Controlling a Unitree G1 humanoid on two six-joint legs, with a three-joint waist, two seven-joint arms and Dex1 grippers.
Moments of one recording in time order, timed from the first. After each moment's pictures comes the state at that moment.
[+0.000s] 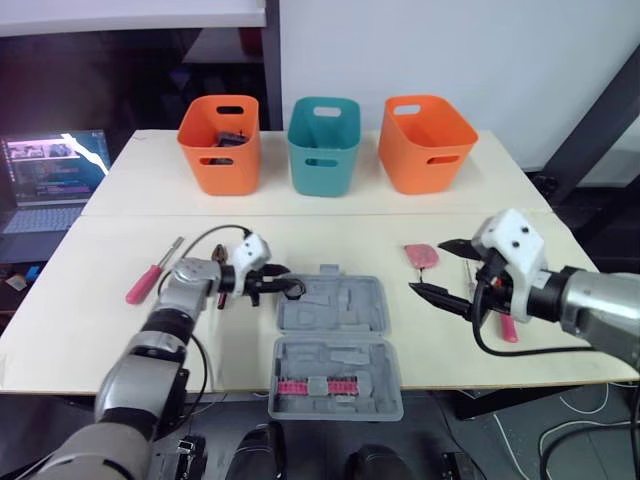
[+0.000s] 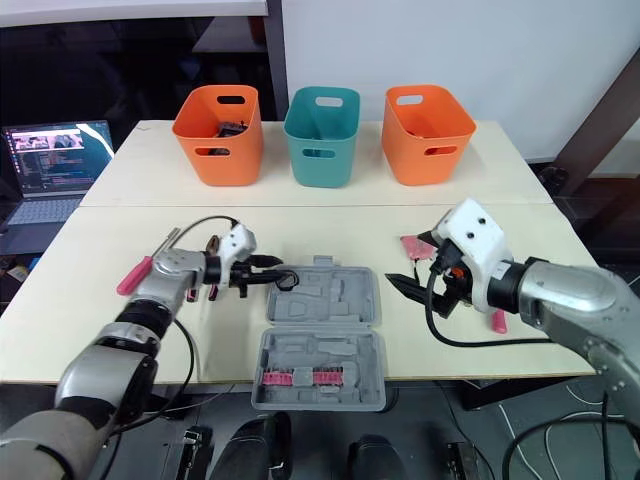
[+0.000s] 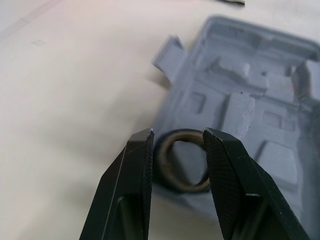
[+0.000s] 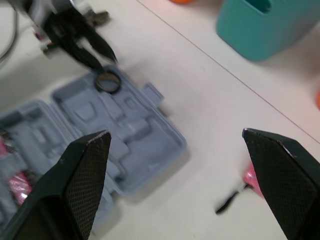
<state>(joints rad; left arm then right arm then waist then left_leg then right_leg) -0.80 0.47 -0.05 0.90 -0.07 -0.12 -1.21 -0.10 -1.02 -0.30 -0.70 0.77 0.88 0.51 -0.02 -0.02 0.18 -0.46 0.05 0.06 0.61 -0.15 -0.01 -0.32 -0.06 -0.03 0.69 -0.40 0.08</state>
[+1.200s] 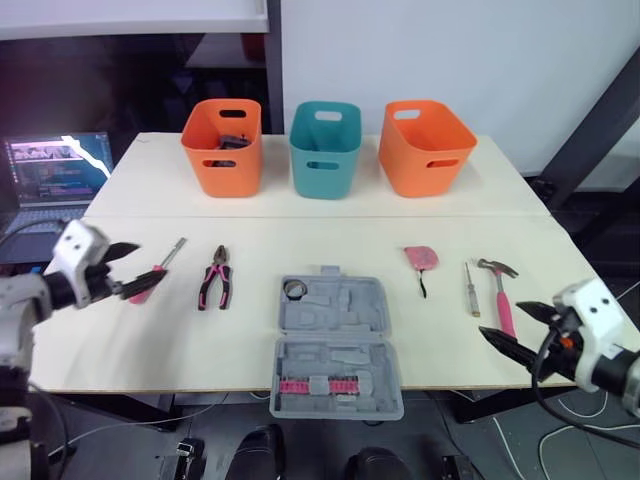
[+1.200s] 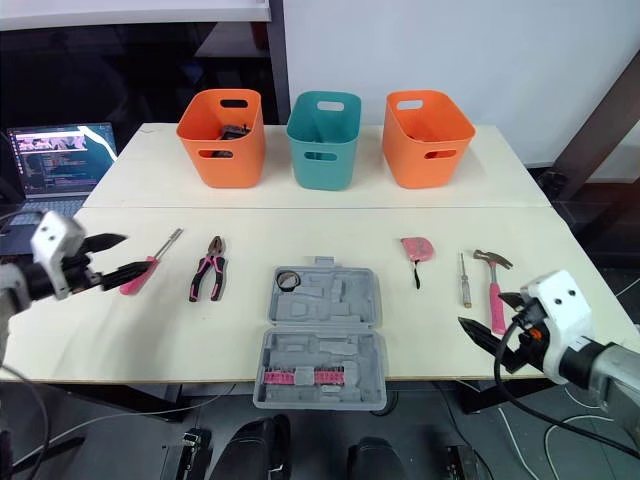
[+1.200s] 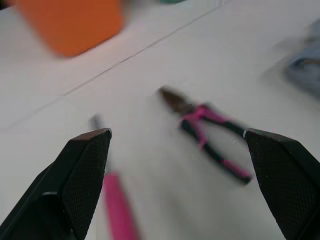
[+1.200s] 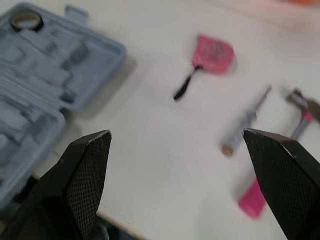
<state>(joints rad) -0.41 0.89 0.23 0.39 -0.31 0.21 -1.17 0.28 -0.82 -0.58 -0.61 0.63 0.80 0.62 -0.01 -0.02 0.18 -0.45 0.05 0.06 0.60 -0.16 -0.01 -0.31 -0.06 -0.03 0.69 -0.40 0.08</state>
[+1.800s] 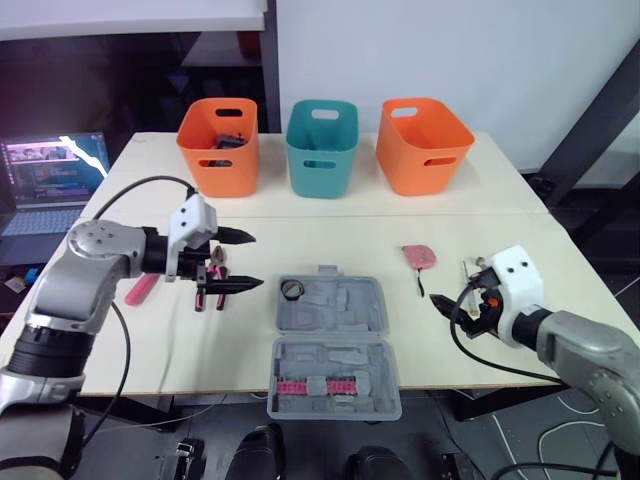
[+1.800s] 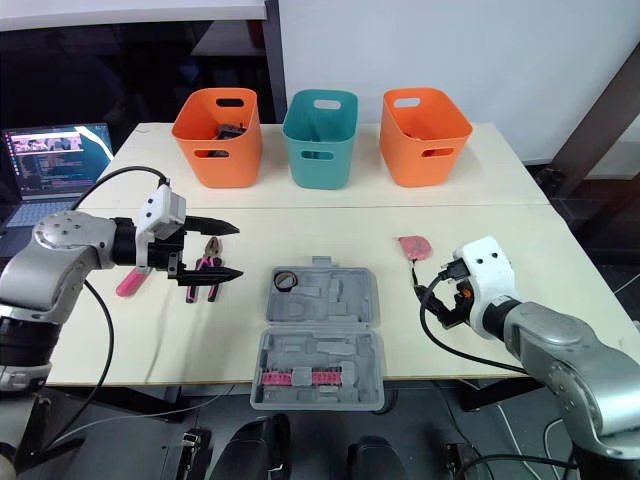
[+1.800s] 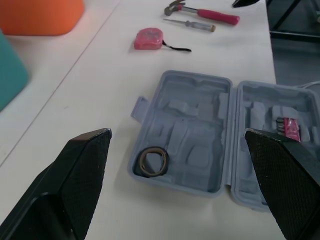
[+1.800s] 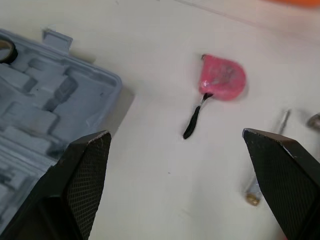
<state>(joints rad) -0.54 0.82 -0.02 -0.03 -0.38 0.42 -1.27 -0.13 -0.69 -0.28 -0.57 0.58 1.13 0.27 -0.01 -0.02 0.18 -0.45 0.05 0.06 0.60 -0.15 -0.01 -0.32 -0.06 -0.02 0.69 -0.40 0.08</state>
